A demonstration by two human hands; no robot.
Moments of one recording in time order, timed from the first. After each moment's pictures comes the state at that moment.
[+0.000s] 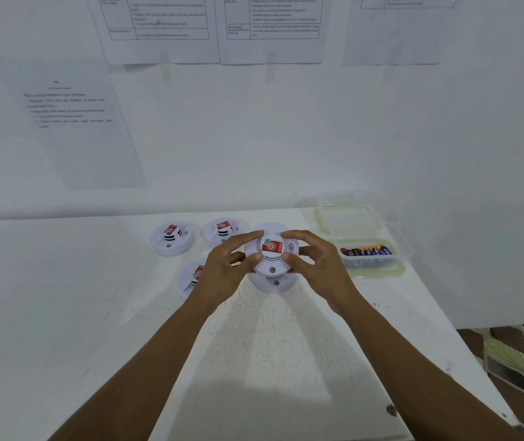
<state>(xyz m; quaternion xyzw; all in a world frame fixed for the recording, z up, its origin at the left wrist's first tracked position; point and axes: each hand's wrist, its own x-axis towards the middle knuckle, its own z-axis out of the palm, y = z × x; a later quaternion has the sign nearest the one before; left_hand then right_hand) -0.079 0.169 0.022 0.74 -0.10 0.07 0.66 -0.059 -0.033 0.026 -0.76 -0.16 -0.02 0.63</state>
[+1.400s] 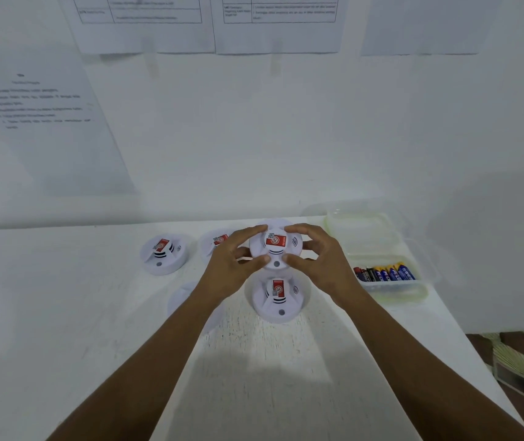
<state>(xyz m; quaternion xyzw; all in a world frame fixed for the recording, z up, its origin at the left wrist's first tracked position) 0.001 0.175 0.012 0.77 -0.10 0.07 0.63 0.024 -0.028 0.016 -0.79 -0.17 -0.04 0.59</state>
